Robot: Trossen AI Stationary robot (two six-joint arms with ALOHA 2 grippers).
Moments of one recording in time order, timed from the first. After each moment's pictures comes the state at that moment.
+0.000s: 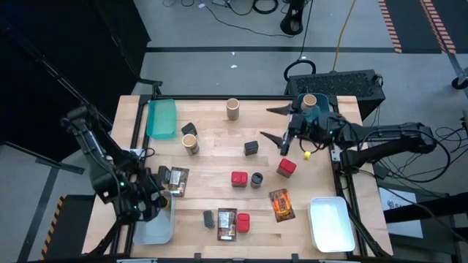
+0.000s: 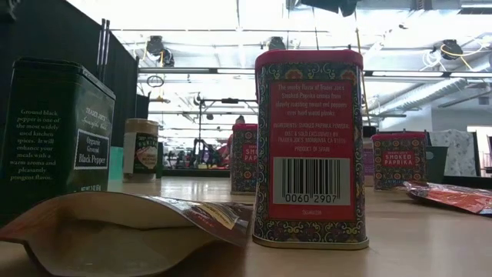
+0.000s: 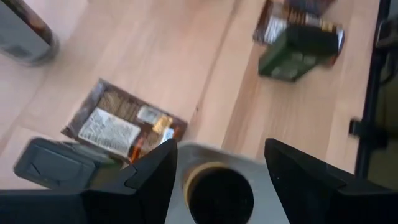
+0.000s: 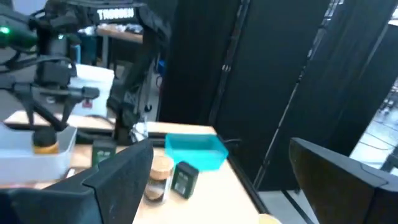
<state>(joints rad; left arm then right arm) -0.99 1.12 0.92 -1.04 -0.49 -1.30 -0.03 1.02 0.86 0.16 0.26 -0.20</state>
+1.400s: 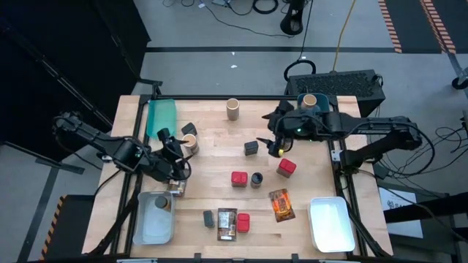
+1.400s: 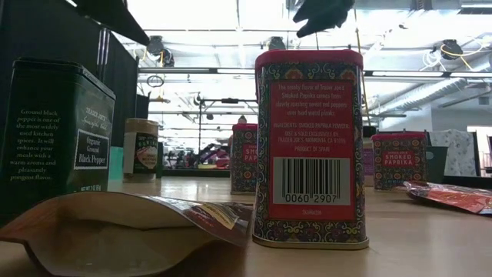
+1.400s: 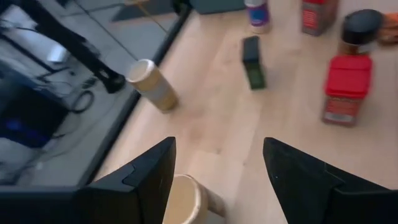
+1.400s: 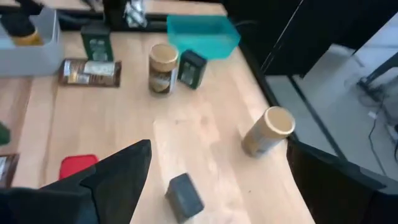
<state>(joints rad) -0.43 1.04 0.92 -0.77 -0.83 -0.33 -0.01 1.28 1.27 -0.60 0.31 0.02</state>
